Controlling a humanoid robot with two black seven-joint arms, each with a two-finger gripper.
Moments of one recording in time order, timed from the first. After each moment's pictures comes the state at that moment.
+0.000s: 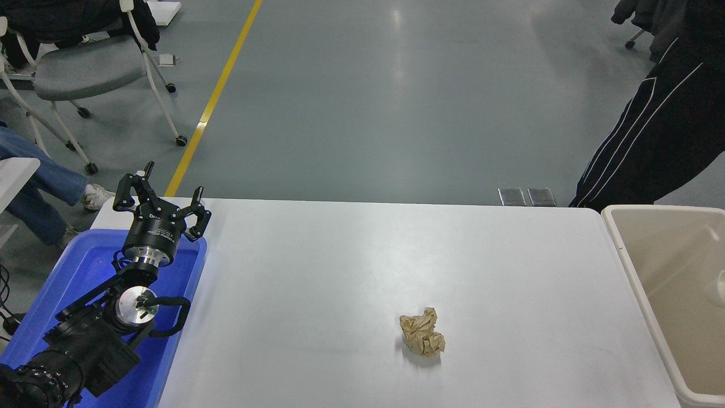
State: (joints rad) left arm -0.59 0.29 -0.81 -0.47 -0.06 -0.50 -0.60; right arm 0.58 -0.44 -0.20 -0.07 -0.18 -0.12 0.20
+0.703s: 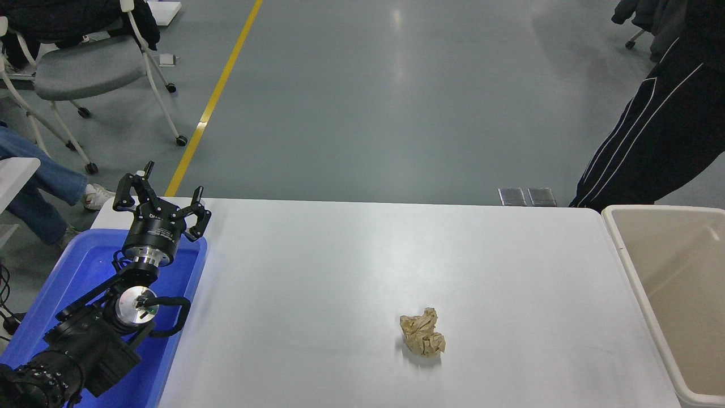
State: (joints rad) left arm -0.59 0.29 -0.81 -0.47 -0.06 -0.50 -0.60; right arm 0.58 -0.41 -0.19 -0.06 -0.18 -0.22 0.20
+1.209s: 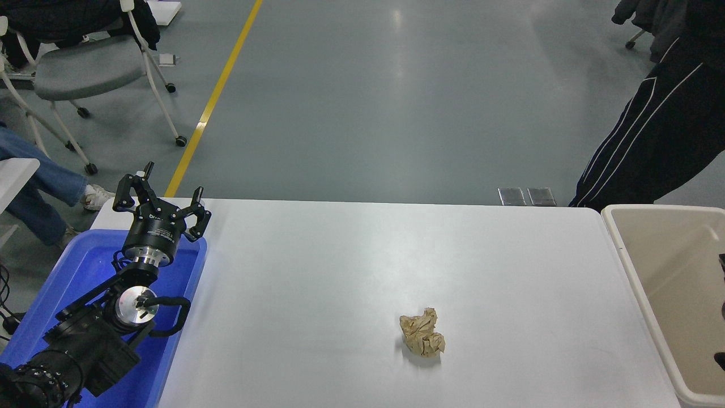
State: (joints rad) left arm -0.59 0.29 -0.81 -0.47 -0.06 -0.50 -0.60; right arm 0.64 -0.54 0.23 0.22 -0.13 -0.08 0.29
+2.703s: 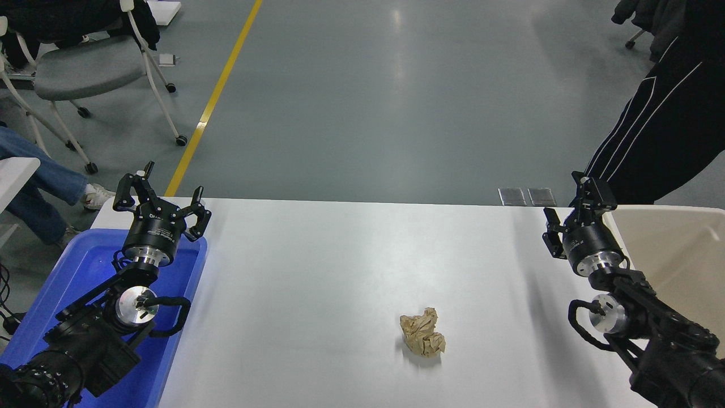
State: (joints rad) left arm -0.59 0.29 -0.81 -0.47 -0.06 -0.50 -0.60; right arm 0.56 -0.30 0.76 0.69 -0.34 -0.07 0.52
